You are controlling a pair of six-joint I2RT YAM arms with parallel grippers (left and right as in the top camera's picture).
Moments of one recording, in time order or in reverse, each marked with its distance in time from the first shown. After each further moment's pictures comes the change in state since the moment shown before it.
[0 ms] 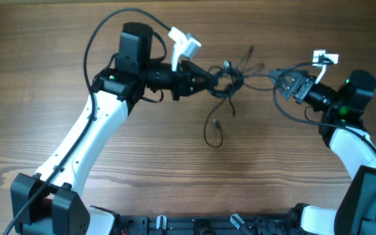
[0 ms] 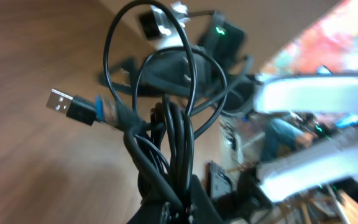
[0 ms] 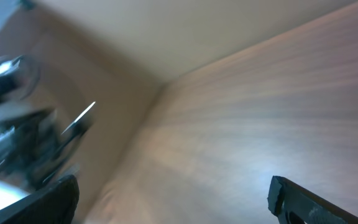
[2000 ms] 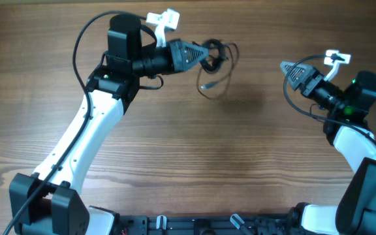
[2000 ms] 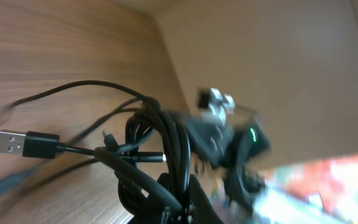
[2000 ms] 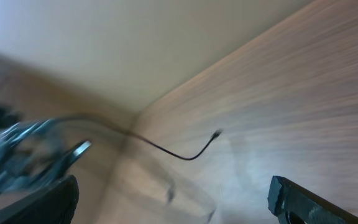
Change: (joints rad) left arm 0.033 0.000 -0.010 0.215 -0.279 -0.678; right arm -0.053 0.043 0.008 0.003 0.152 0.074
